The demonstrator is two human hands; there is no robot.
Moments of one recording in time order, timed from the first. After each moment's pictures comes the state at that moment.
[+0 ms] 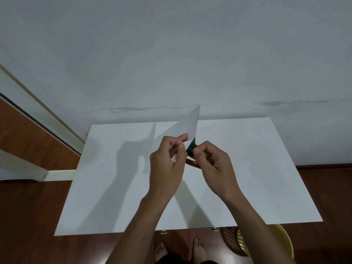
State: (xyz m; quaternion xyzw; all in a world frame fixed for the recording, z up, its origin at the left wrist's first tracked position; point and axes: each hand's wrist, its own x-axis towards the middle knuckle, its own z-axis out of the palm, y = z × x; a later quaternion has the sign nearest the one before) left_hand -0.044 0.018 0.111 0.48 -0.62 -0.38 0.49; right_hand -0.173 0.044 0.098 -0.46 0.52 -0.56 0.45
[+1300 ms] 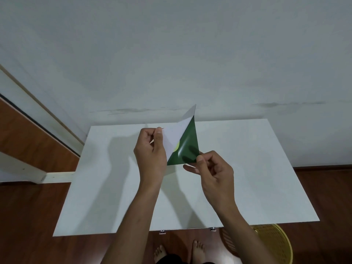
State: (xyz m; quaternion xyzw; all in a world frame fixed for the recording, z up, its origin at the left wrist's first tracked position) left_hand -0.036 -0.011 0.114 0.59 -0.46 -0.35 0.56; right_hand -0.157 0.068 0.096 -0.38 0.54 -0.64 0.39
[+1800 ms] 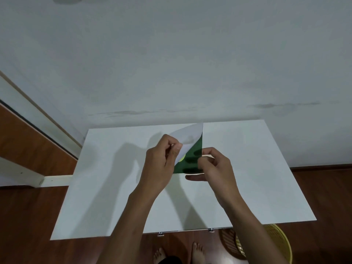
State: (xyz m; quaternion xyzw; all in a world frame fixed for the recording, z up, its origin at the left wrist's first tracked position) left_hand -0.031 0.003 0.111 0.47 -0.70 -0.34 0.42; right_hand -0.182 0.056 0.105 -0.30 0.59 -0.52 0.53
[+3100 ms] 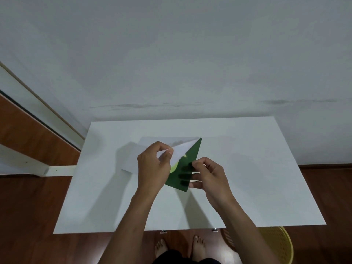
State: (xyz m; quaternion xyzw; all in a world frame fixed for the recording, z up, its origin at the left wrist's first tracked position) left_hand -0.016 -0.006 0.075 0.61 -0.61 -0.32 0.40; right_hand -0.165 0.048 0.067 -0.25 0.59 -0.48 0.59
